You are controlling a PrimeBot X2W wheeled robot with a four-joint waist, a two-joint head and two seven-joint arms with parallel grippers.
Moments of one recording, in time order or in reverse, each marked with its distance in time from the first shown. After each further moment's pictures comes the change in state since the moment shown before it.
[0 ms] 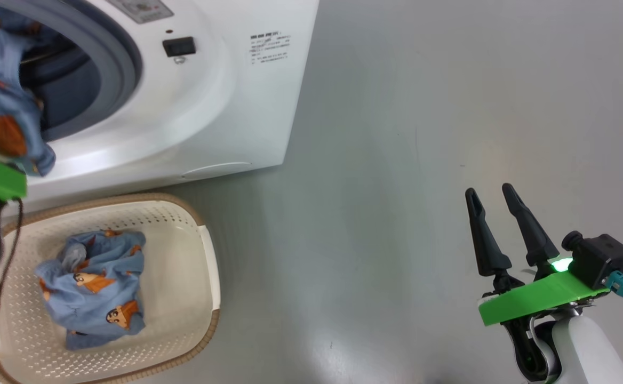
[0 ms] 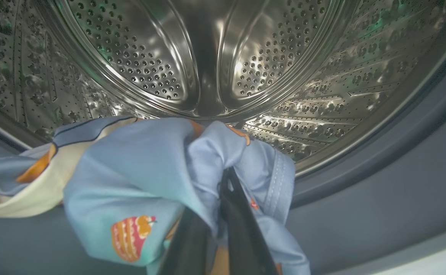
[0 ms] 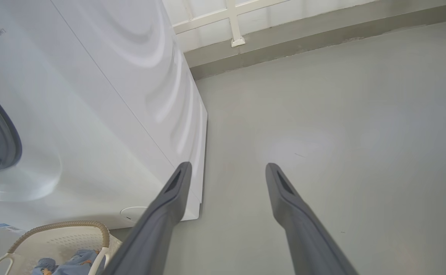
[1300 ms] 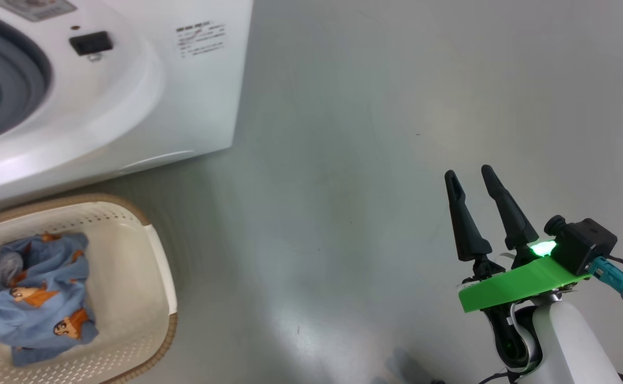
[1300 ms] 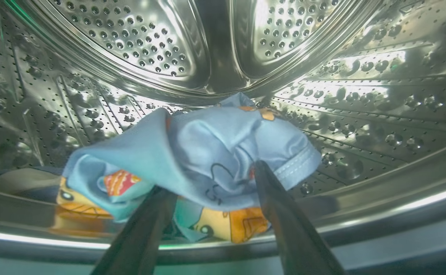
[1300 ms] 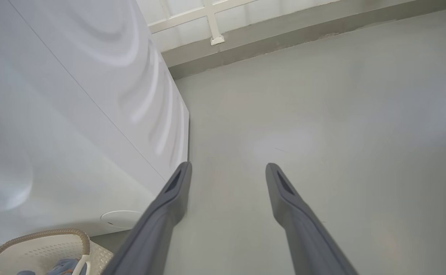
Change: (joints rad) left arm -0.409 0.022 0.086 0.532 0.335 0.007 -0.001; right arm -0.055 0.051 0.026 -0.005 0.001 0.000 0.000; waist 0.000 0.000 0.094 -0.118
